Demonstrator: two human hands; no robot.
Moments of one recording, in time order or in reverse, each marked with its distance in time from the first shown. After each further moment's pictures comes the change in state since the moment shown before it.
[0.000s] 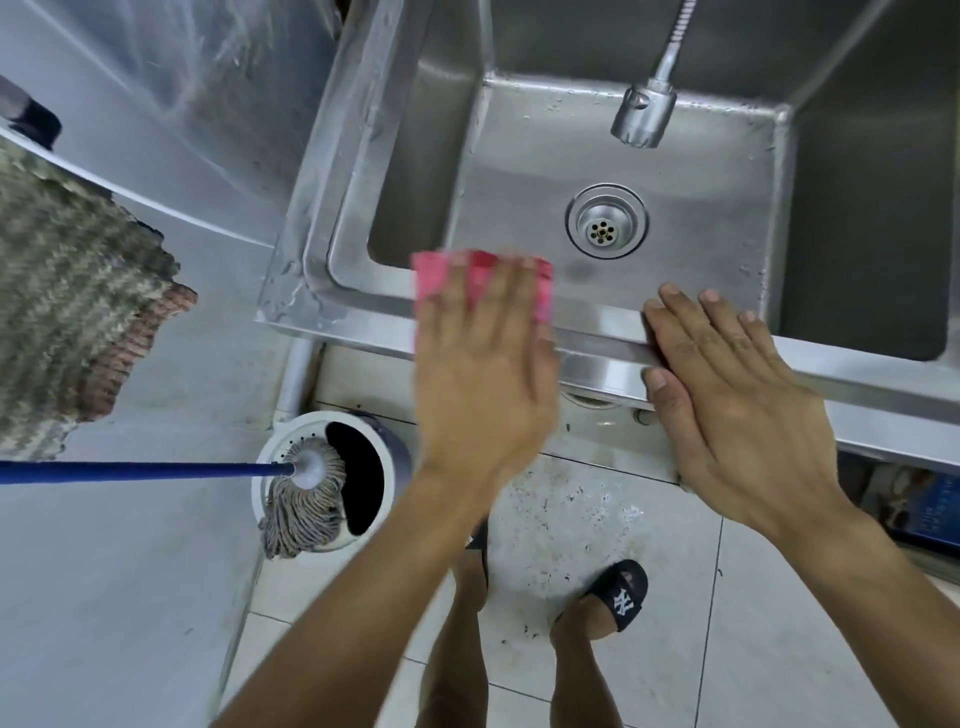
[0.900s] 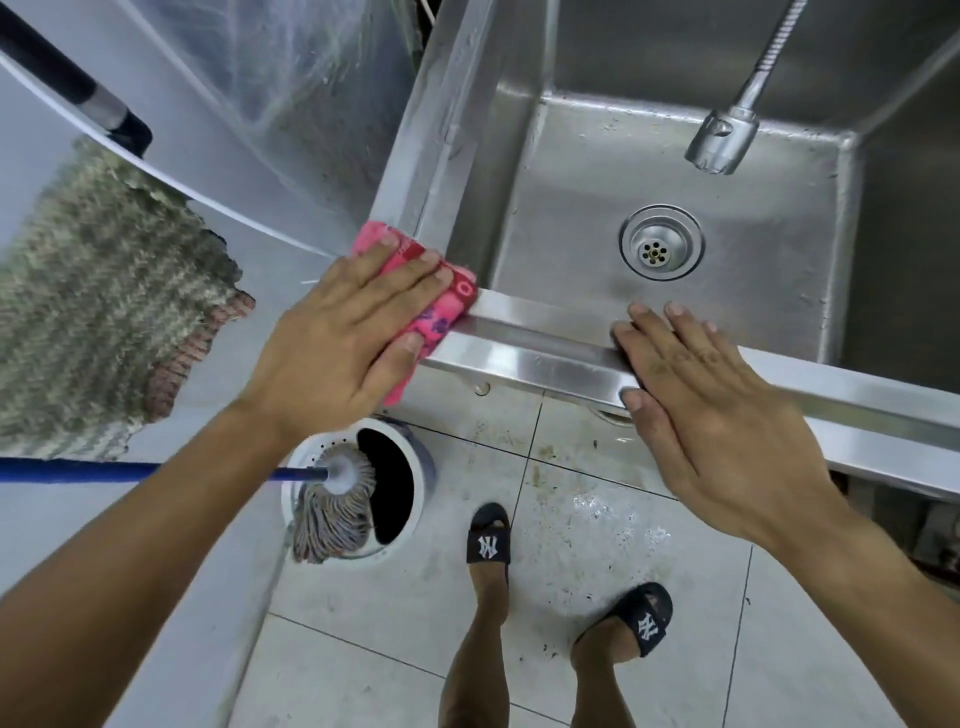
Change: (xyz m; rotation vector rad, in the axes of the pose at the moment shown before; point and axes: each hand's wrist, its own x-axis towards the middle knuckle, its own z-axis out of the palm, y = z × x) left_hand 0.028 -0.199 -0.056 0.076 -0.213 0.425; right_hand 0.038 -0.055 0.006 0.015 -0.071 -0.173
